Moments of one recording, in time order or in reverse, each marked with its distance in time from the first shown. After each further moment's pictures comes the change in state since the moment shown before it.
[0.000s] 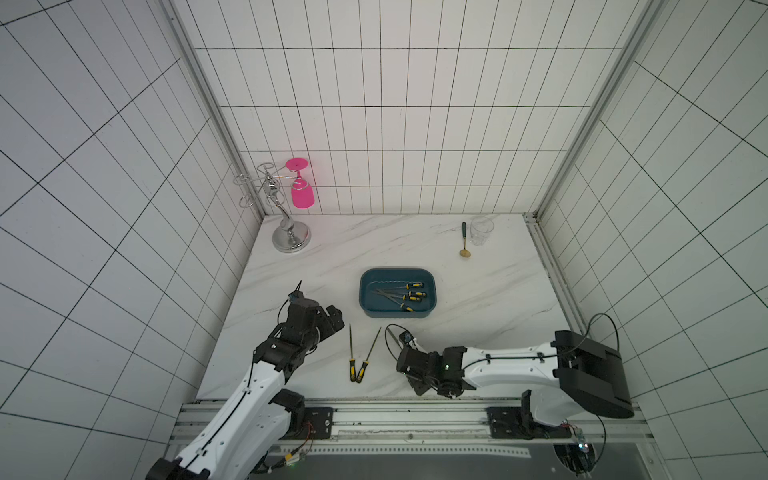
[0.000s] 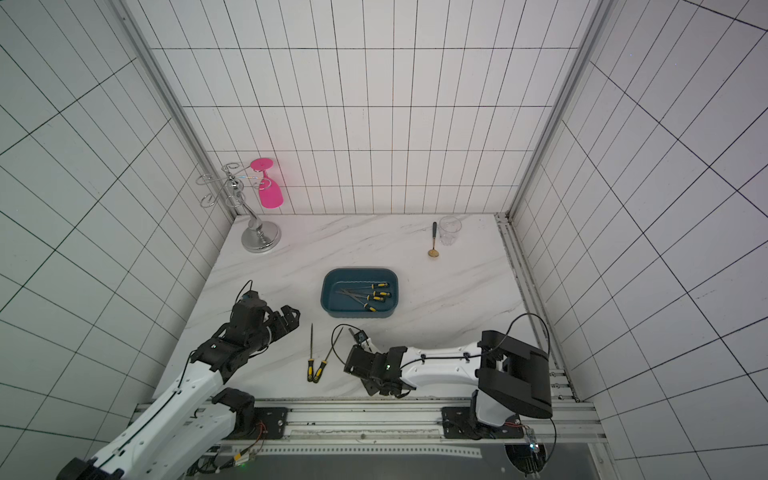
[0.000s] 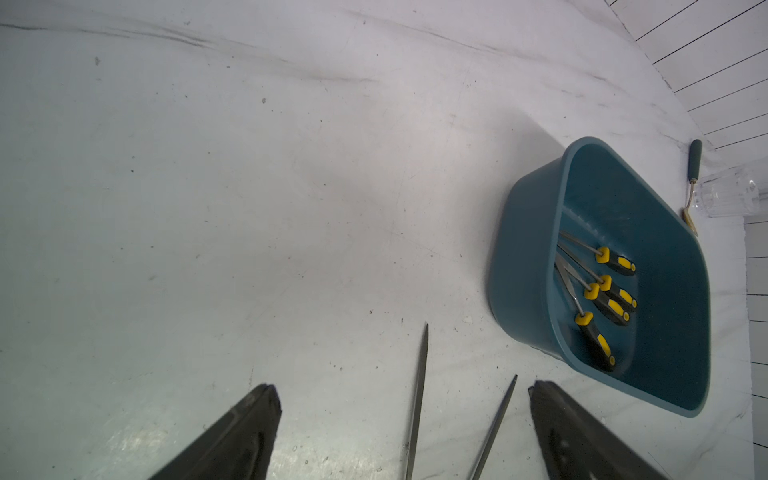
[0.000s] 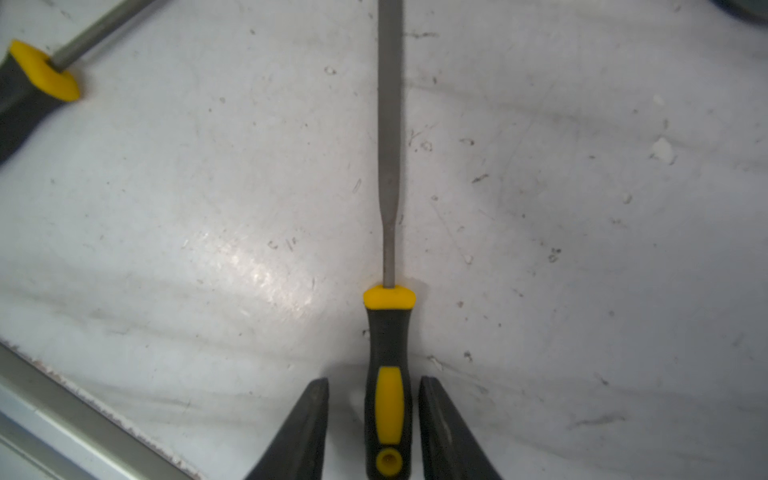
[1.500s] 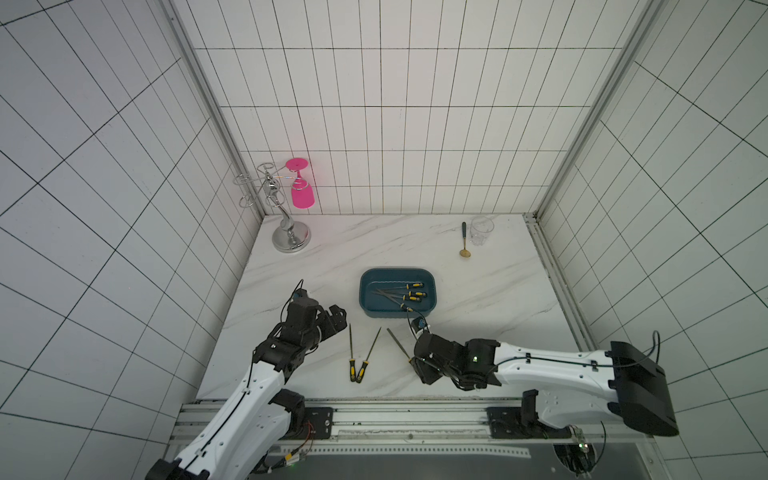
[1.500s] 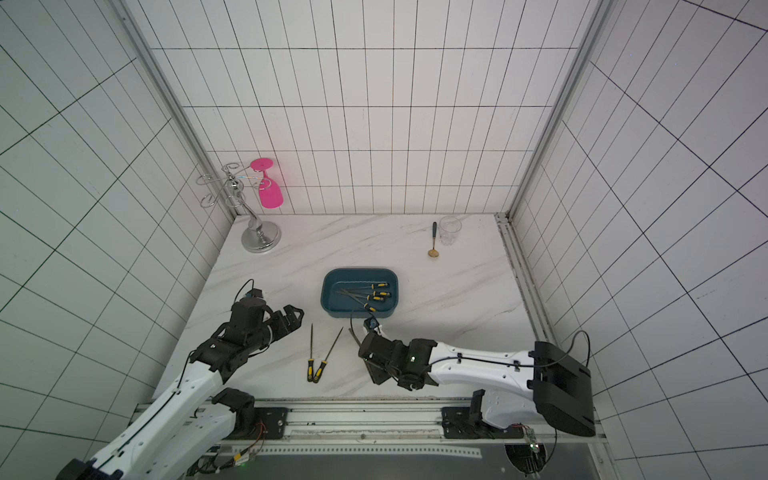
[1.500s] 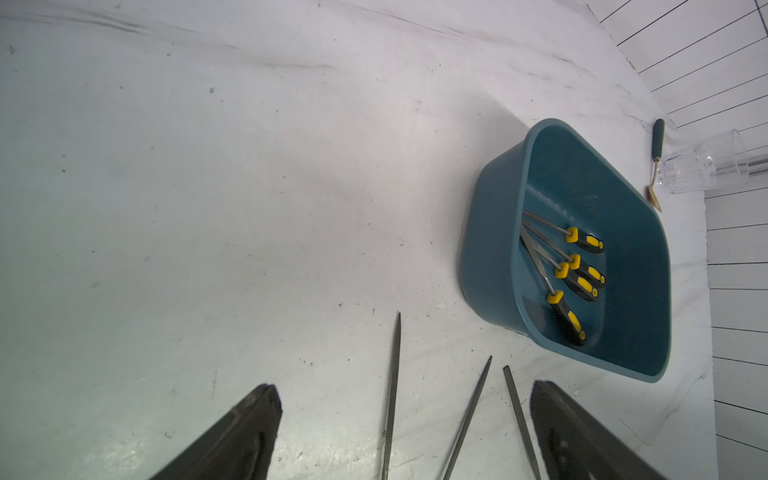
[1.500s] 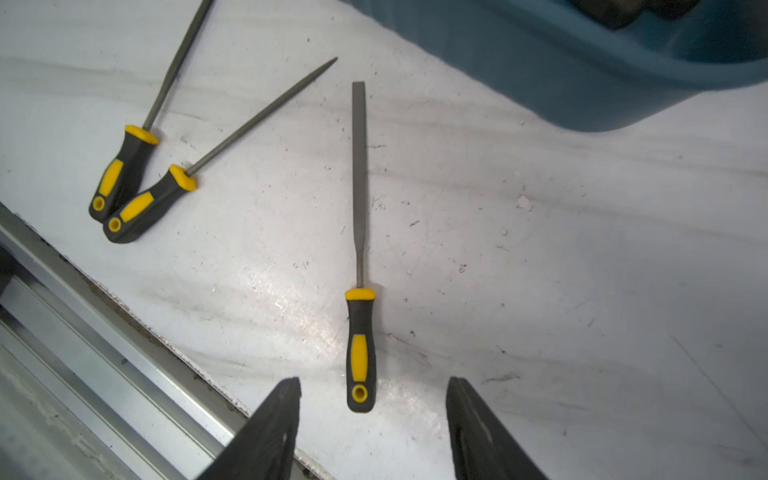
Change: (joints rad) left arm 0.000 -0.013 -0.002 0.008 0.061 0.019; right arm -0.049 -0.215 -0.022 -0.050 -0.010 -0.053
